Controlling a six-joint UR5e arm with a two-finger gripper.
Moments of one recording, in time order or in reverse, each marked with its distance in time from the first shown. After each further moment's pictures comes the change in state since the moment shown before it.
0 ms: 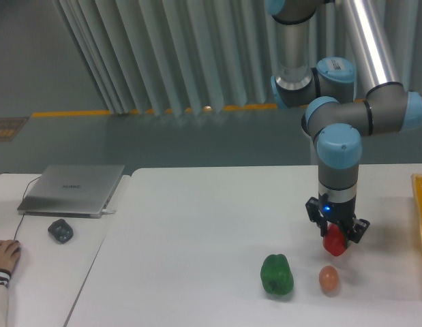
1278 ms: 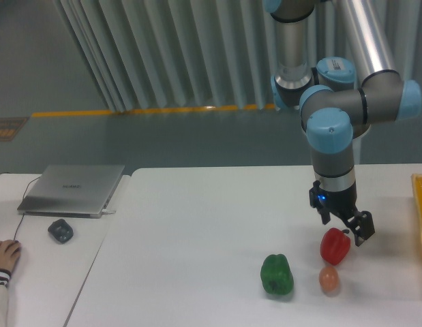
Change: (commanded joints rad) arm -0.018 0.020 0.140 -0.081 0.169 0.362
